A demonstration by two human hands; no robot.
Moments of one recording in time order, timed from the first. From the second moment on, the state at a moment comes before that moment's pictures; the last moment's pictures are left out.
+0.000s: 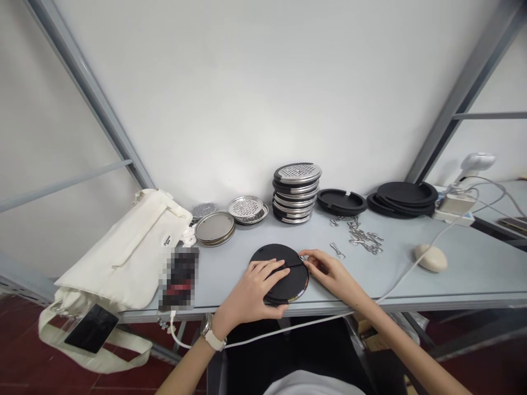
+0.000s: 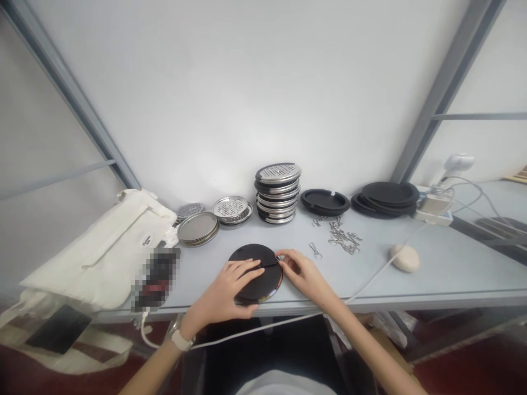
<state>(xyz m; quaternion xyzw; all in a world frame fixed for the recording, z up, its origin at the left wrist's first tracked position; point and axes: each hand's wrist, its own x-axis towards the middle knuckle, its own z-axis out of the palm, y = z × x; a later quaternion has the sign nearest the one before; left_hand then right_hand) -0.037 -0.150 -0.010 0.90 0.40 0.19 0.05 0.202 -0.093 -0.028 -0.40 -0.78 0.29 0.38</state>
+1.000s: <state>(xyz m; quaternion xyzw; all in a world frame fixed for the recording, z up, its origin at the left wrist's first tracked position) -0.037 -0.149 -0.009 0.90 0.40 0.19 0.05 0.202 -0.094 -0.032 -0.39 -0.79 0.27 0.38</state>
